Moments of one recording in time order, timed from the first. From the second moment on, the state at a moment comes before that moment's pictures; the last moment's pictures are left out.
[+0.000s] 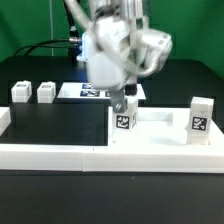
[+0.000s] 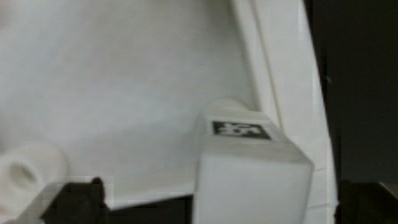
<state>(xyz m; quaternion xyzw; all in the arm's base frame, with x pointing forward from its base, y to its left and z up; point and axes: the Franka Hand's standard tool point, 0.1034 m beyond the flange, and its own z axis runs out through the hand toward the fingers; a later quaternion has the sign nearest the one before) 0.607 0.005 0.100 -0.68 0.73 0.03 0.07</state>
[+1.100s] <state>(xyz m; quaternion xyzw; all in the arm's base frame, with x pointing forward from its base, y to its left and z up) 0.584 0.020 0.097 -0.98 0.19 -0.01 0.06</state>
